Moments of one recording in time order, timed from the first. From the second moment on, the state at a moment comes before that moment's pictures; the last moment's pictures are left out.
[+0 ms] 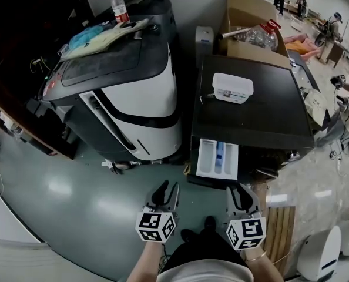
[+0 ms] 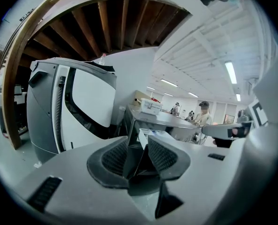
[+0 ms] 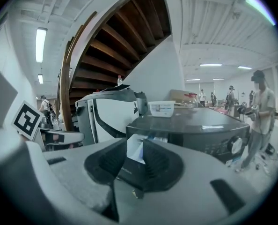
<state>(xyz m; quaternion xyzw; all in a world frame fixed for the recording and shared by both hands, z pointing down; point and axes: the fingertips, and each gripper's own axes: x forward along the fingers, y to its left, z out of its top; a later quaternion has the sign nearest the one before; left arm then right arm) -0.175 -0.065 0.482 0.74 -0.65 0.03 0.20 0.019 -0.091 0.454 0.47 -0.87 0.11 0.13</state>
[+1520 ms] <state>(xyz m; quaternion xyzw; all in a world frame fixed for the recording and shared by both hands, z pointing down) -0.133 -0.094 0.554 0.79 -0.55 0.11 0.23 0.069 -0.088 0.556 0.54 -0.79 0.22 0.18</state>
